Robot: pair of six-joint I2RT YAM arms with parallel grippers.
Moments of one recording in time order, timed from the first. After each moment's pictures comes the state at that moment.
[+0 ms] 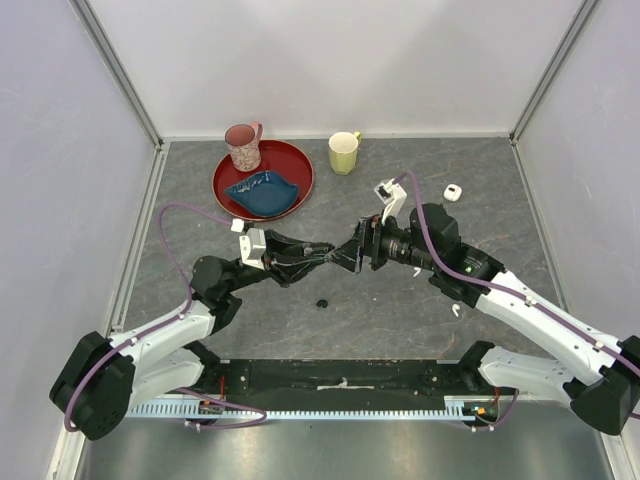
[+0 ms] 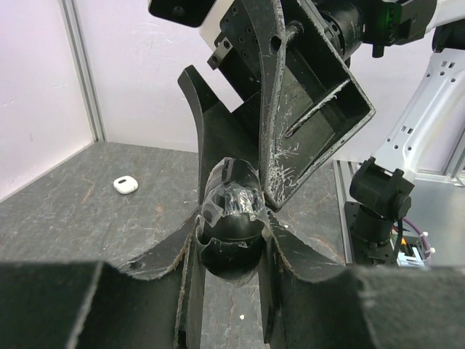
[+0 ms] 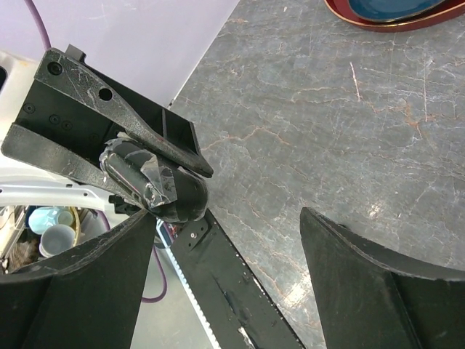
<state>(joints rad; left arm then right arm) -0.62 1.03 0.35 1.13 0.67 -0.29 0.77 1.04 0.93 -0.16 -0.29 0.62</state>
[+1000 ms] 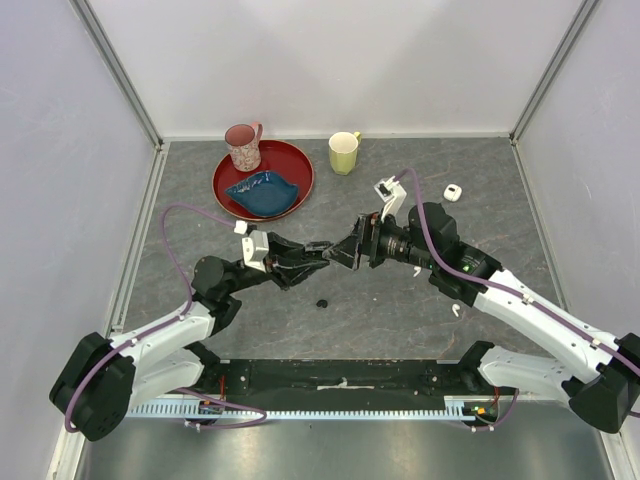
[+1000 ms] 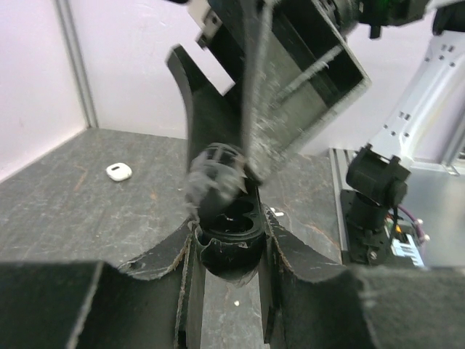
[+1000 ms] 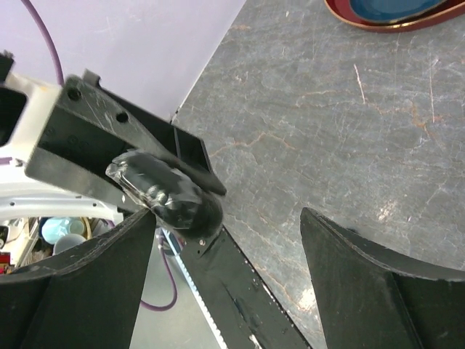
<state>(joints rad) -0.61 1.02 0.34 1.11 0.69 -0.27 0.77 1.06 0.93 -0.15 -0.29 0.66</state>
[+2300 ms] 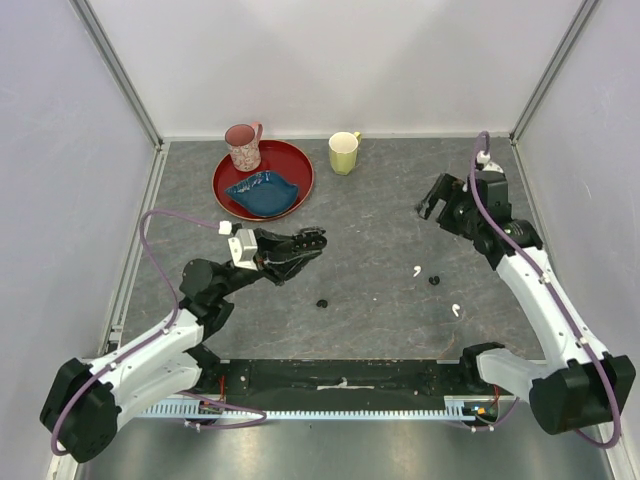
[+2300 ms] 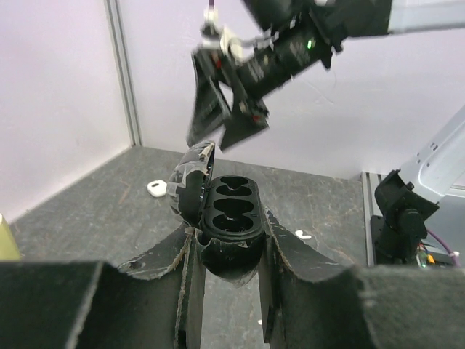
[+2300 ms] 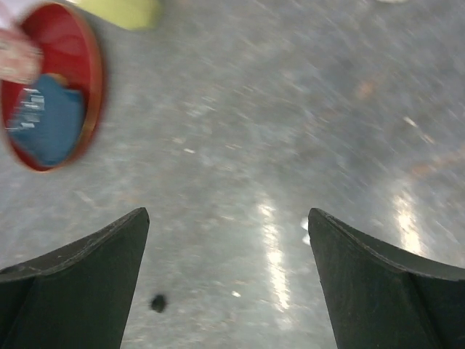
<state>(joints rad) -0.62 0.88 0.35 0.96 0.57 -0.23 0.23 1.09 1.06 -0.53 0.01 0.61</state>
